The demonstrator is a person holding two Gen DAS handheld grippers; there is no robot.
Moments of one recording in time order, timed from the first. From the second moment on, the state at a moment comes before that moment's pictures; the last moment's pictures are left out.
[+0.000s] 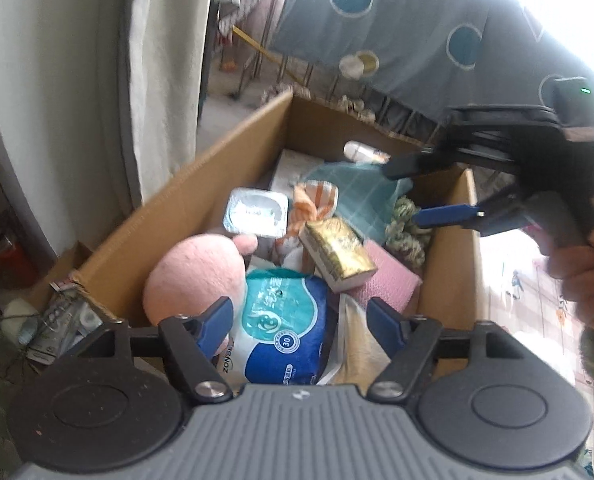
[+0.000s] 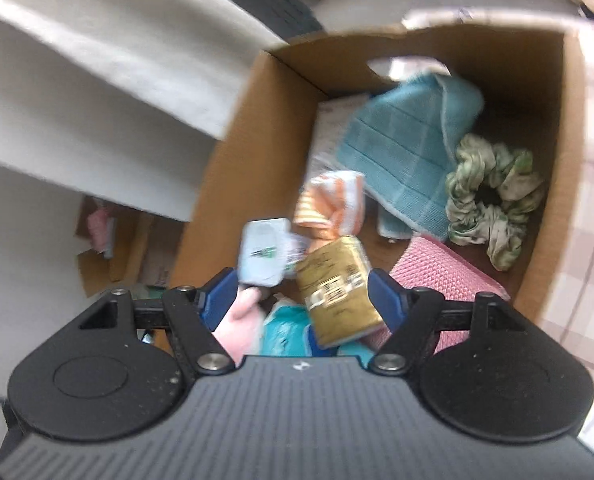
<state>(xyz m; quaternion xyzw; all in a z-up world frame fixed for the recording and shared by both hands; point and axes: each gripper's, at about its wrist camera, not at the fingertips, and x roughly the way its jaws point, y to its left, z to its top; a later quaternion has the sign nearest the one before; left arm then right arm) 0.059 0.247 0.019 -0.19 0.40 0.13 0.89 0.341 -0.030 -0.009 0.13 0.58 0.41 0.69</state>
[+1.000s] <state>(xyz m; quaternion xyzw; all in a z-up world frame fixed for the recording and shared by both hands) -0.140 0.198 0.050 -0.16 0.32 0.24 0.90 0.150 -0.238 -0.069 0.07 0.61 0.52 0.60</state>
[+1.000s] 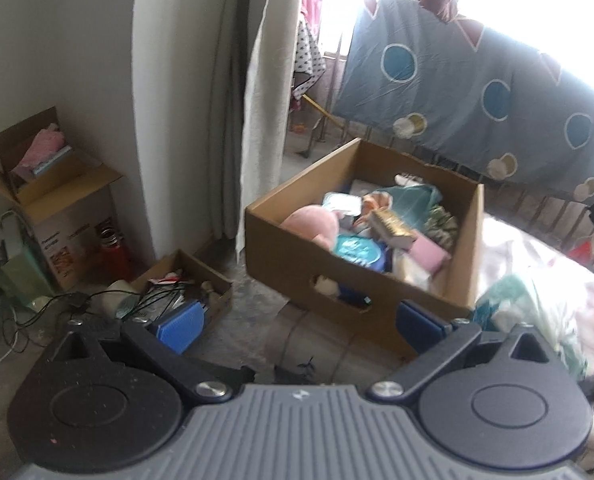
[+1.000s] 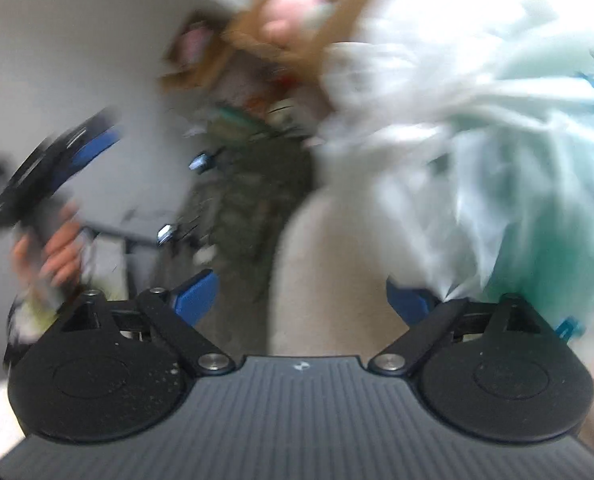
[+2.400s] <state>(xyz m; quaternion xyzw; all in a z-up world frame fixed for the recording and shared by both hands) -0.091 0.106 0.041 -0.03 0.32 0.26 0.91 0.059 -0.310 0.024 0.05 0.24 0.15 0.96</state>
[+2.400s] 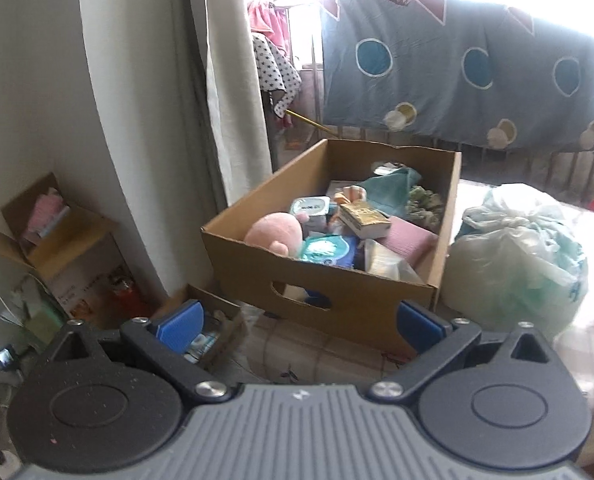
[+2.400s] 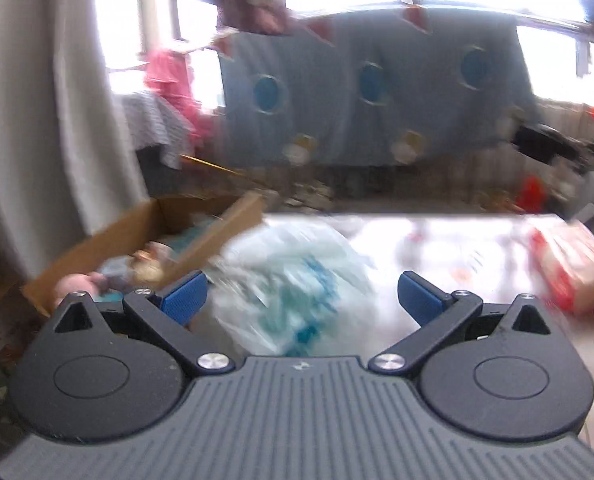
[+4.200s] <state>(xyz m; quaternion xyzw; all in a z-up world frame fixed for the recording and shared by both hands) -0.036 0.117 0.007 -0.05 0.39 0.17 0.90 0.030 -0.242 -0.002 -0.03 0.32 0.18 0.93</state>
